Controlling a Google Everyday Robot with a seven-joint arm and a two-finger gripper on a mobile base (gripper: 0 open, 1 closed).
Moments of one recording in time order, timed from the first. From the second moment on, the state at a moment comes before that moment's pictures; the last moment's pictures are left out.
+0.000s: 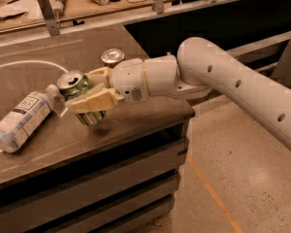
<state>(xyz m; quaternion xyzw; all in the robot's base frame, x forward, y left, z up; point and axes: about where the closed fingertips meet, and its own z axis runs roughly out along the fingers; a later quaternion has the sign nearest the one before) 0.480 0.141 0.929 -0.56 0.51 0.48 0.44</state>
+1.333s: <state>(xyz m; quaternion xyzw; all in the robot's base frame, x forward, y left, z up) 0.487 0.135 0.906 -0.54 0.51 0.52 0.42</state>
